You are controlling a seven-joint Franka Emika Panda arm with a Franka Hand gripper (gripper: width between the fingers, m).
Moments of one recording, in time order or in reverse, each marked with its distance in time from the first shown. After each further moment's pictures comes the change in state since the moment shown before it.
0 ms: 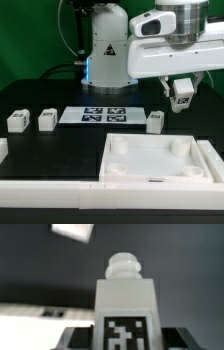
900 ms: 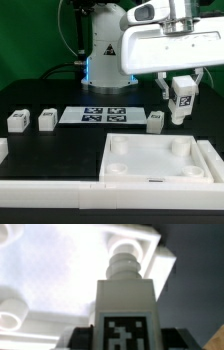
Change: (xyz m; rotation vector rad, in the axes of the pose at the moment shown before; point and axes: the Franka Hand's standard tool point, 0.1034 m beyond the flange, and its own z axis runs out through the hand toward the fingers) arm 0.060 0.016 -0.011 -0.025 0.295 -0.124
